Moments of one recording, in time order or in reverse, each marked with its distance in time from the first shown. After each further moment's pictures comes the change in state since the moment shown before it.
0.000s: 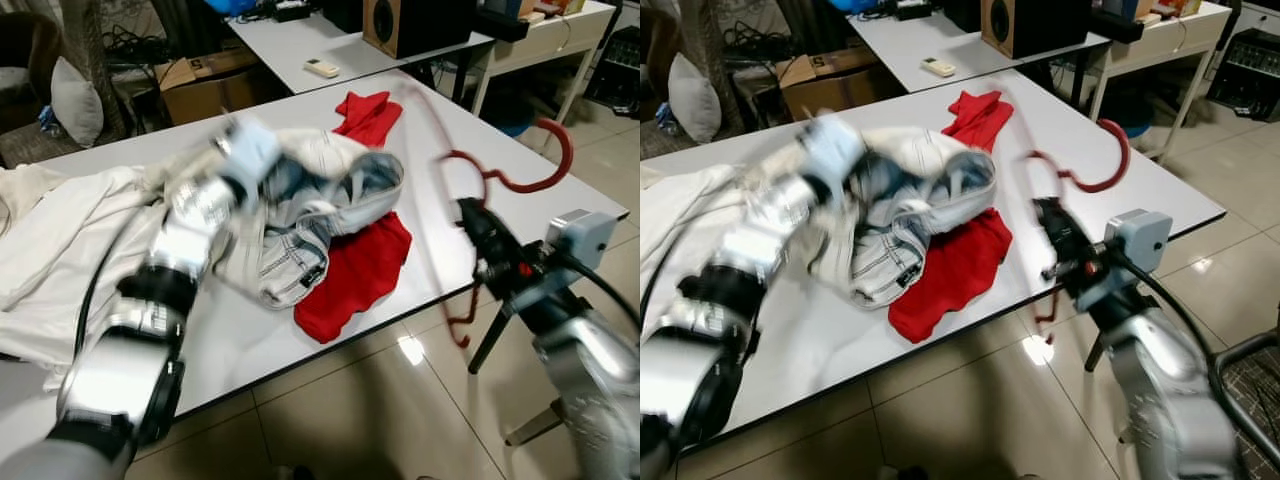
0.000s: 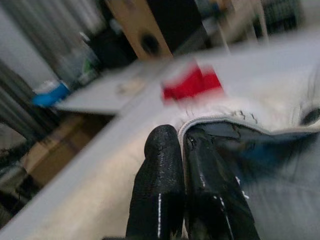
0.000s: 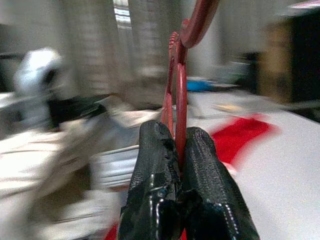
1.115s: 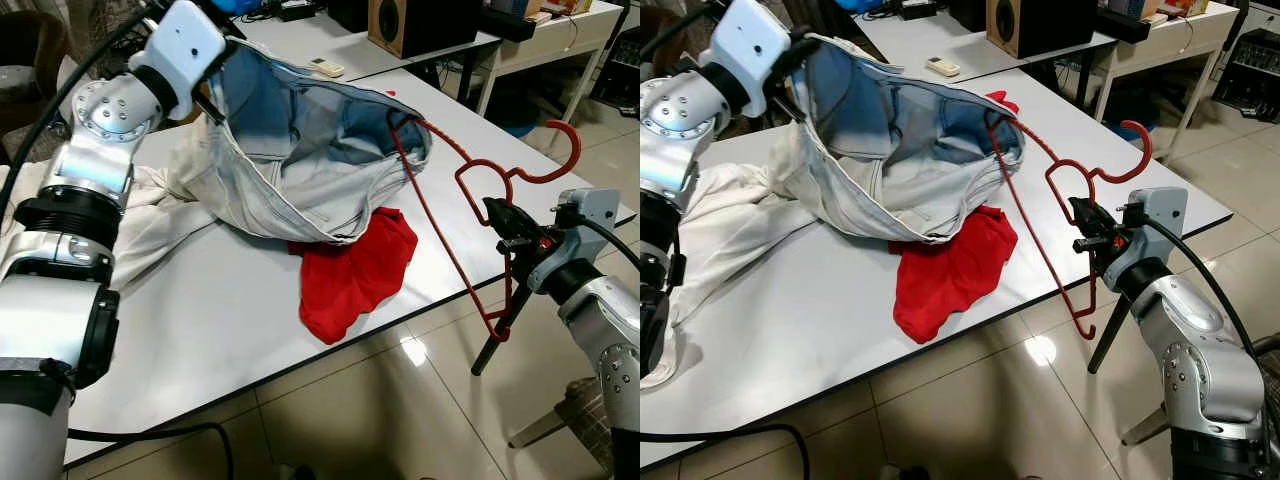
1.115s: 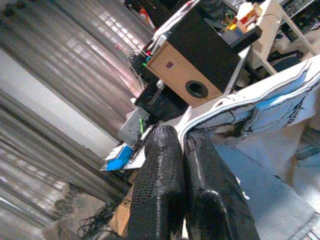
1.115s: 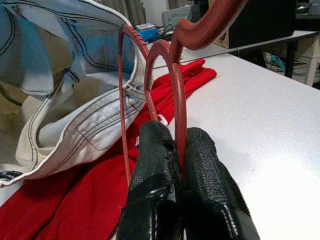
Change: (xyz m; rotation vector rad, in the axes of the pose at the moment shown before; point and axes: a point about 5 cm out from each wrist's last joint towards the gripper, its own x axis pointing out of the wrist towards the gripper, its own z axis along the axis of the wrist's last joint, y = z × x) left arm -0.018 0.080 0.064 0.410 -0.132 0.017; right arm 0.006 -0.066 -0.010 0.006 0.219 -0.317
